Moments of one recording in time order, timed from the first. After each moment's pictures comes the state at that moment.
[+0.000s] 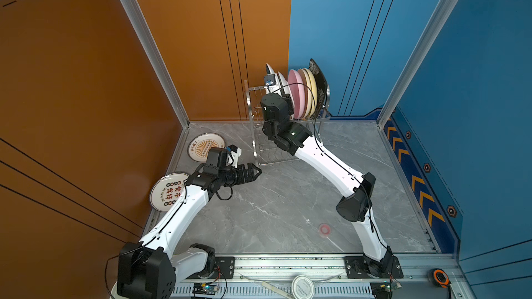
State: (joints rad) left arm -0.24 1.16 0.87 -0.50 0.48 -0.49; right arm 0.86 2.19 2.46 -0.26 1.04 -0.22
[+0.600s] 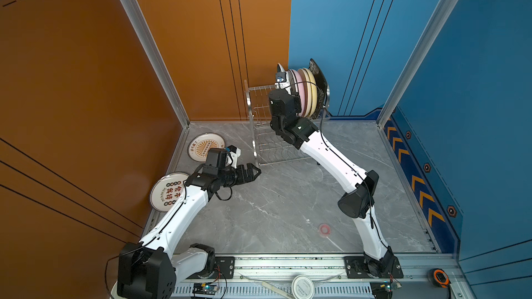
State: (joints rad) left arm -0.23 1.16 0.87 -0.50 0.48 -0.50; right arm 0.79 2.19 2.46 -0.37 1.02 -0.10
